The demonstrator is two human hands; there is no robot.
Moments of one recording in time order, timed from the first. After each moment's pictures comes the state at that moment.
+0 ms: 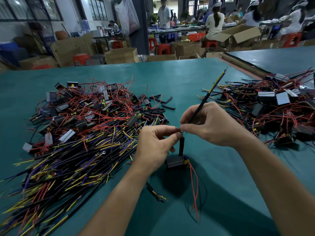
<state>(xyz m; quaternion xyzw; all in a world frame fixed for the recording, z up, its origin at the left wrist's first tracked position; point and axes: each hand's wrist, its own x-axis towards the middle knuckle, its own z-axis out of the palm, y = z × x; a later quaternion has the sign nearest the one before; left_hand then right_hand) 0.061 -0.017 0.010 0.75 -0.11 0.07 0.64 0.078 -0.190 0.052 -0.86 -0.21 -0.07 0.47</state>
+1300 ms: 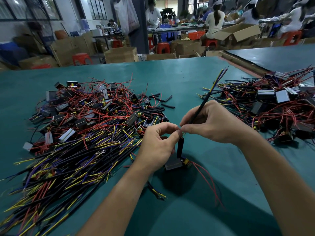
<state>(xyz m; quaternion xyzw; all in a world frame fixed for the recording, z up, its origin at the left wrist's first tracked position) 0.064 -0.021 0.002 0.75 -0.15 0.05 0.64 0.075 -0.196 0.056 -0.85 -0.24 -0.03 0.47</state>
